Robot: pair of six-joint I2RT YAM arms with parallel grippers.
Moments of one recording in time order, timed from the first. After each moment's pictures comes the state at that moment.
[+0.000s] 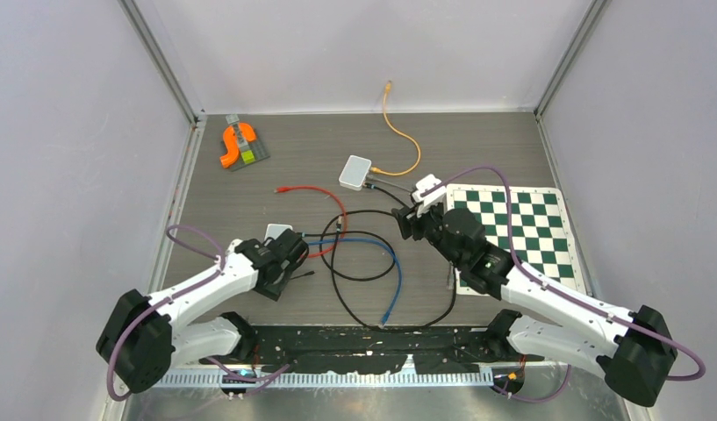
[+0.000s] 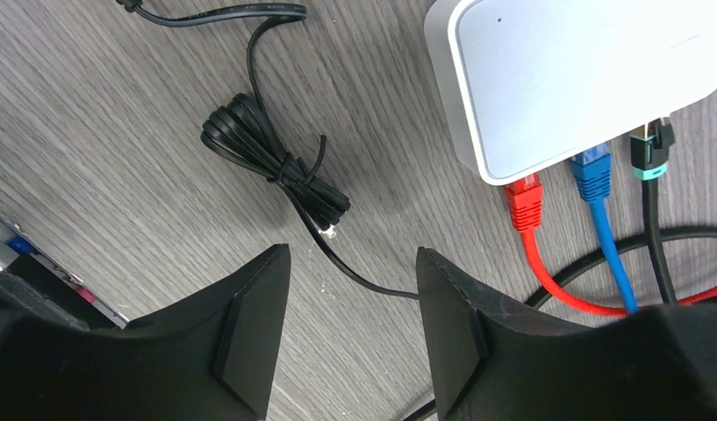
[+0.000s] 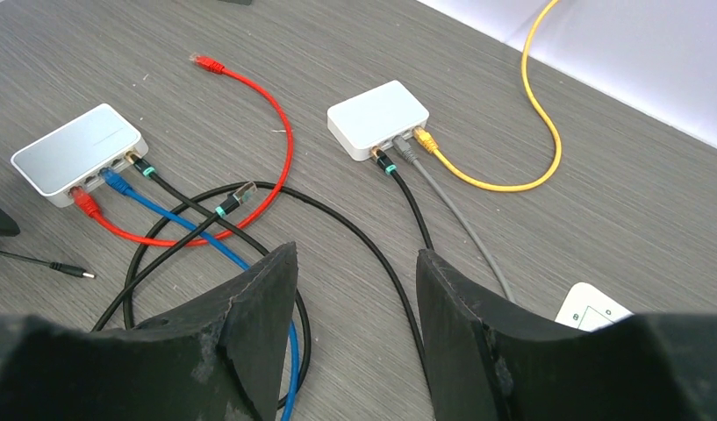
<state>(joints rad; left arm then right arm) -0.68 1.11 0.59 -0.93 -0.44 -1.80 0.82 0.95 0.60 0.19 0.25 -0.05</state>
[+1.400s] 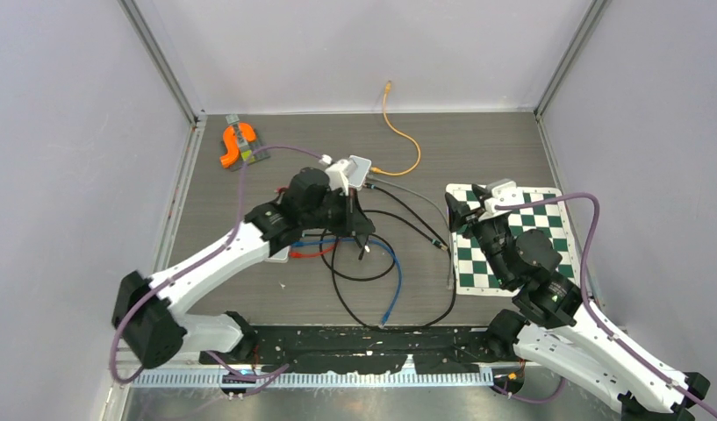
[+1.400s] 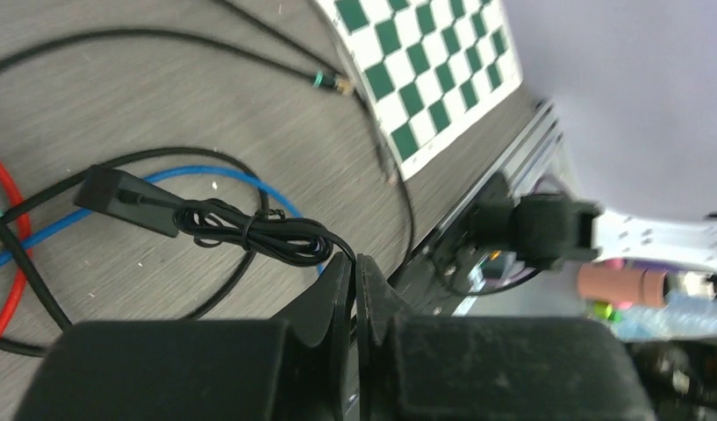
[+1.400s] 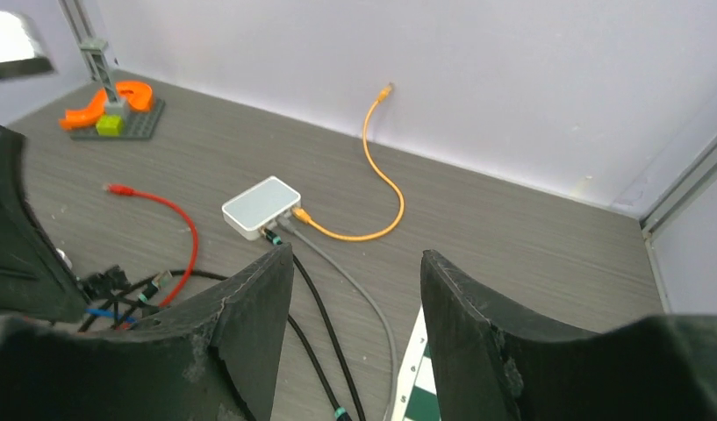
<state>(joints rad) -0.74 1.21 1.01 -0.28 0.29 -0.65 0.82 0.52 0.68 -0.03 0.50 -0.14</state>
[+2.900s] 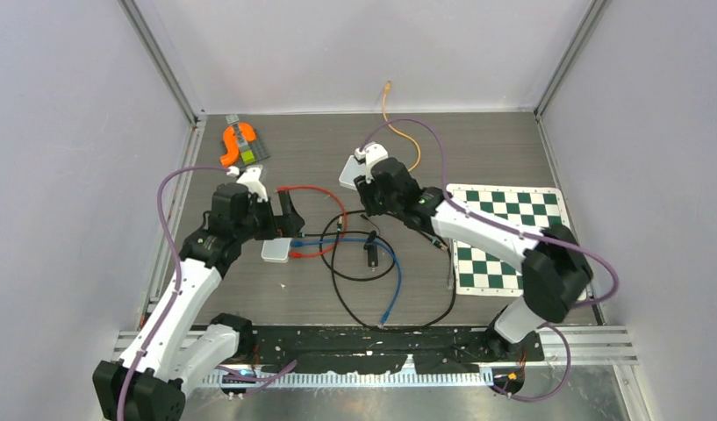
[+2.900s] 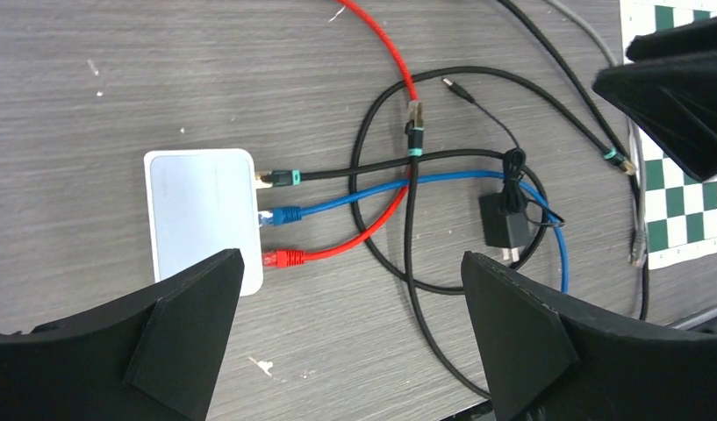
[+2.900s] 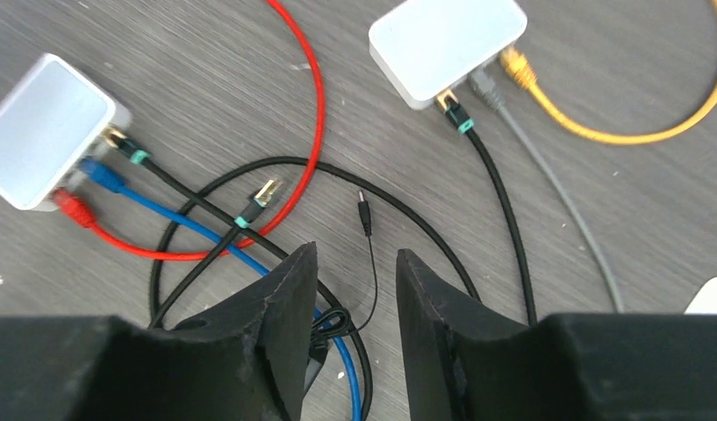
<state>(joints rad) -0.27 0.91 0.81 -0.52 0.17 -0.34 0.79 1.52 1.12 -0.15 0.18 0.12</state>
